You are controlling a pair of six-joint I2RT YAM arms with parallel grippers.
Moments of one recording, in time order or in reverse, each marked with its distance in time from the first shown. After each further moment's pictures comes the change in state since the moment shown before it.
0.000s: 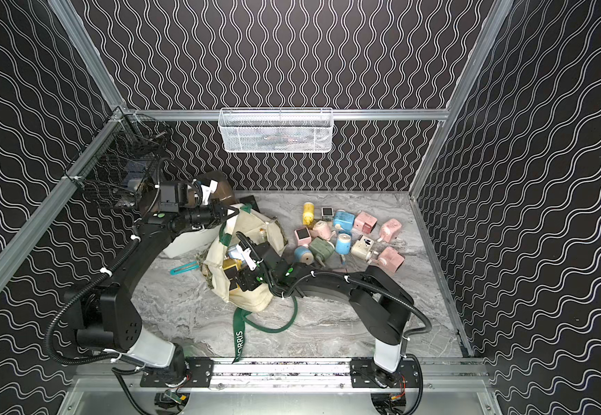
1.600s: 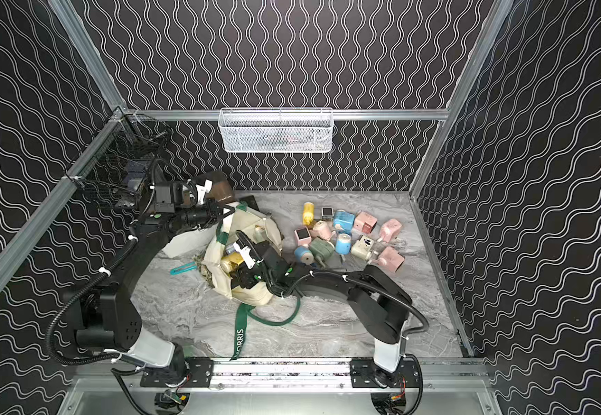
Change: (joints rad) left arm 0.037 0.000 -0.013 0.026 0.007 -0.023; right arm -0.003 -0.059 -0.036 0.061 -0.016 -0.016
